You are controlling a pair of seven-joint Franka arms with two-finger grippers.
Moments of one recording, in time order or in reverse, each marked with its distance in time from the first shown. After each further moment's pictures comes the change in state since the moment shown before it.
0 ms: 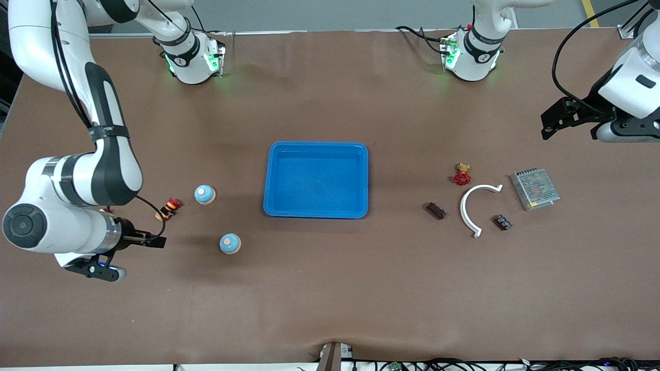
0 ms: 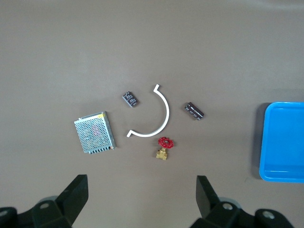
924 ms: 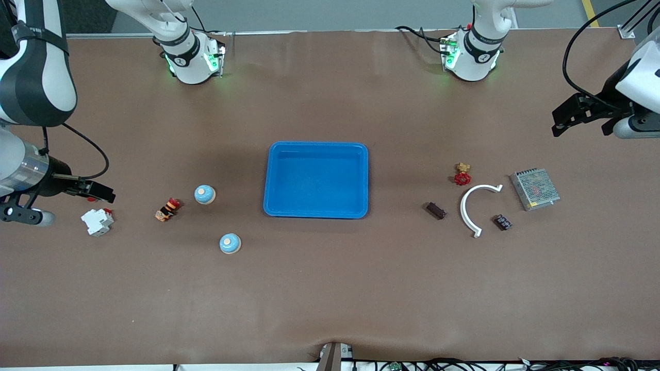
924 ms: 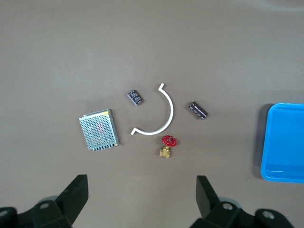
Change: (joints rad) left arm 0.011 -0.002 0.009 0.016 0.000 -0.026 0.003; right arm -0.070 -0.414 -0.001 -0.308 0.000 -0.017 -0.100
